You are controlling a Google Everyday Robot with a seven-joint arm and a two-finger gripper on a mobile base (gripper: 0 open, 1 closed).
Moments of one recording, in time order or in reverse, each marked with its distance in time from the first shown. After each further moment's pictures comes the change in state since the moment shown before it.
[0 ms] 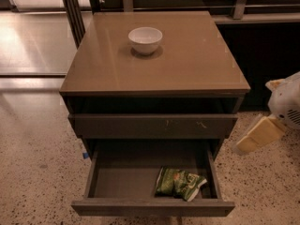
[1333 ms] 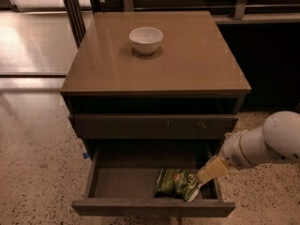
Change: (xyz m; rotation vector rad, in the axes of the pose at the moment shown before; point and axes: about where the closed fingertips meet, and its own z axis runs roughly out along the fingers) arm 0.050 0.056 0.191 -0.171 -0.059 0.173
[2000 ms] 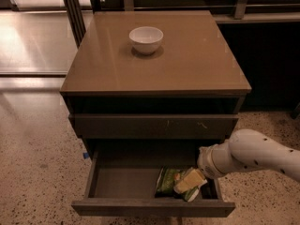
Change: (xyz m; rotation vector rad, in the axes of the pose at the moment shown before) arm 0.012 0.028 0.106 -0.136 -0.021 -0.007
